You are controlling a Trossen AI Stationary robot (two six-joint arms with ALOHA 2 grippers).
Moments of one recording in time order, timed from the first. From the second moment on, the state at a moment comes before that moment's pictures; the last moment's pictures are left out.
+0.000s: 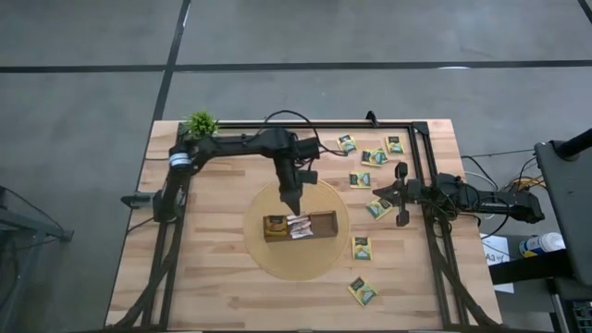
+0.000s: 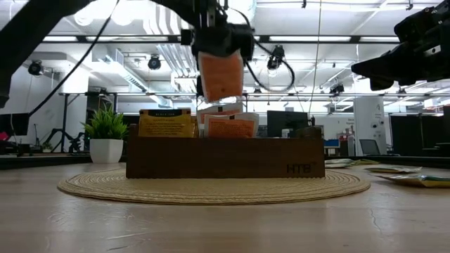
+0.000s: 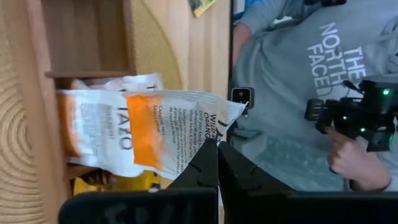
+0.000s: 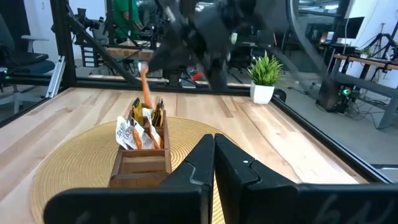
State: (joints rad) left arm 0.25 2.04 1.81 -1.19 0.97 0.08; right arm -0.07 0.04 0.01 0.00 0.00 -0.05
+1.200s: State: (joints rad) left arm 0.26 2.20 1.83 -1.17 1.07 0.11; right arm -0.07 0.04 0.01 0.00 0.00 -0.05
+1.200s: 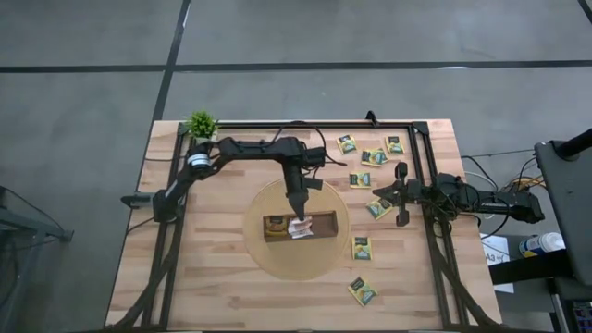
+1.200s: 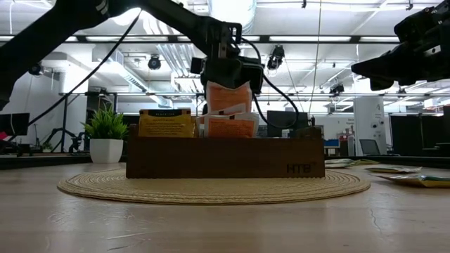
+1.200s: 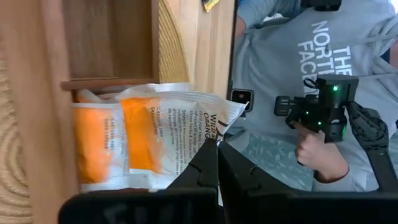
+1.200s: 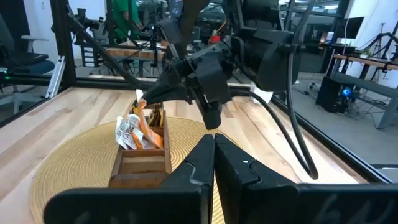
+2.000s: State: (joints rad) left arm 0.32 2.24 1.85 -1.20 1.06 0.11; right arm -0.07 0.04 0.01 0.00 0.00 -0.05
